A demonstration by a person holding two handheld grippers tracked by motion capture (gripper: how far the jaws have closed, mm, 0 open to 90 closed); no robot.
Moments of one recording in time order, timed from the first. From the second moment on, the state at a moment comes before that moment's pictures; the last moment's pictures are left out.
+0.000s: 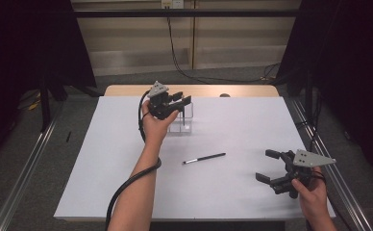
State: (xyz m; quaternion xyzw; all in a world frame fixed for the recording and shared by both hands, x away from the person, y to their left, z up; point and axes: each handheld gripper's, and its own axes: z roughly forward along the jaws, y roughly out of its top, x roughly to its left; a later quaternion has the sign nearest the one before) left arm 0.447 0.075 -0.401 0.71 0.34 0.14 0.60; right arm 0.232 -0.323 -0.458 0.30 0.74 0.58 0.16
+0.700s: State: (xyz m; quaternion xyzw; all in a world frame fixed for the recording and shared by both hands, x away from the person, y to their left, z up) left arm 0.419 0.094 -0.400 0.71 0.31 0.11 0.62; right arm 0.233 -0.319 -0.460 0.30 0.75 0.57 0.16
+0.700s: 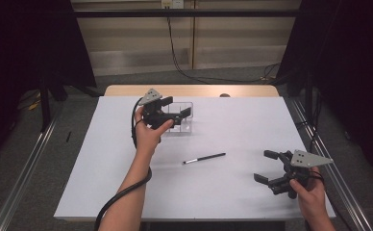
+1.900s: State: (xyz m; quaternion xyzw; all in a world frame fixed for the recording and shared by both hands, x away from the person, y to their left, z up) left arm 0.361 0.146 -0.421 0.72 0.24 0.12 0.64; right arm 0.232 -0.314 -0.461 0.29 0.75 0.57 0.16
